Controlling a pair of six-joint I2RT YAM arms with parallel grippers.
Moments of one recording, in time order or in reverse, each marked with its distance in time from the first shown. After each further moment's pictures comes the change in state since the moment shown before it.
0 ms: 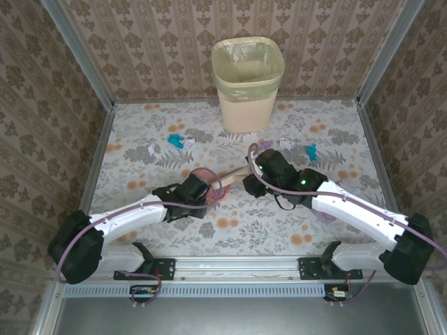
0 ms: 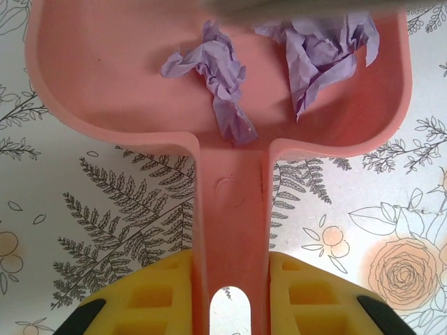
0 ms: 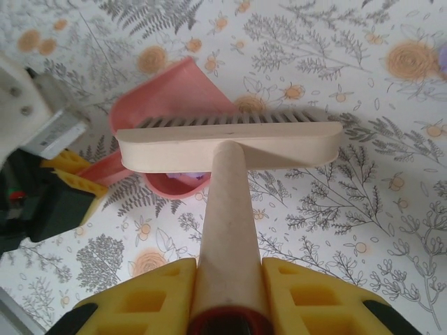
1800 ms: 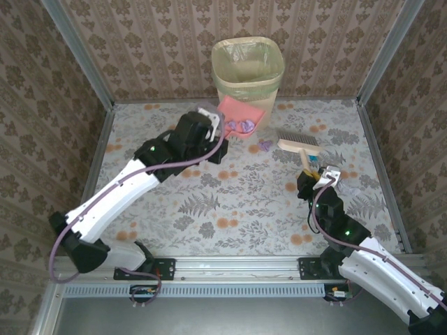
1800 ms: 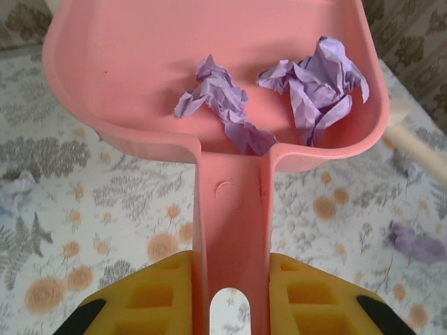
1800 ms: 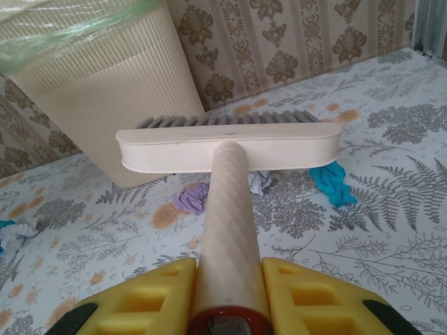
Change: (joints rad) left arm -0.006 0.145 0.901 -0.270 0.008 0.115; right arm -0.181 -0.698 -0.651 0.453 0.551 0.150
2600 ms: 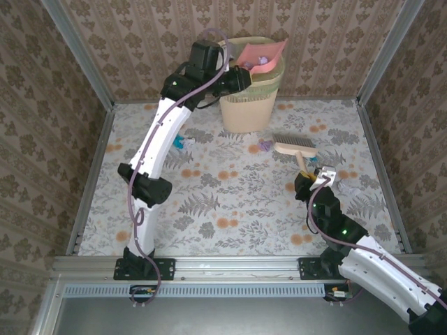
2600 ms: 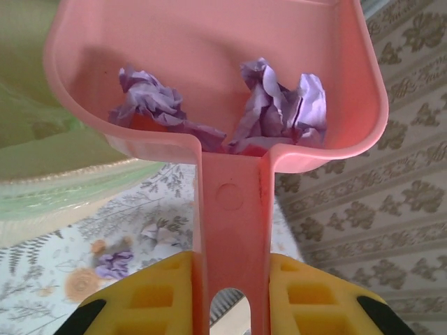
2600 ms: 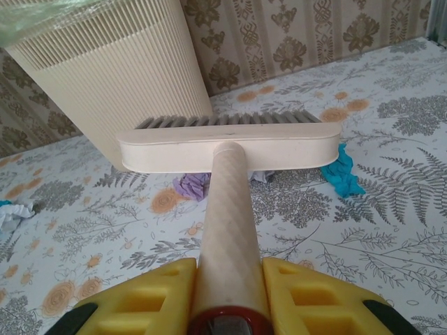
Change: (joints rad) left arm 0.245 0.772 1.116 -0.139 0.443 -0.275; right arm 0.000 0.034 -0.019 0.026 -0.030 -0.019
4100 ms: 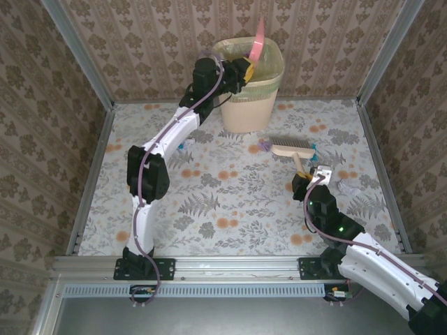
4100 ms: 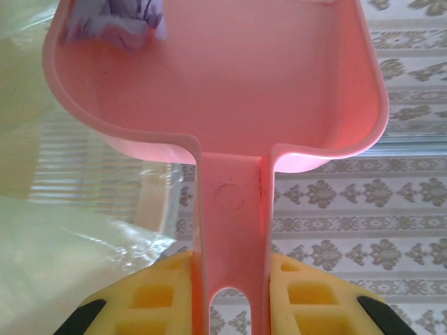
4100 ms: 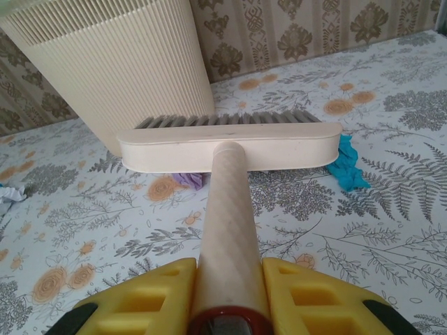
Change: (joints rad) left arm 0.069 0.021 -0.566 1.085 0.084 -0.942; right arm 0.000 0.054 0.000 0.022 -0.017 -0.023
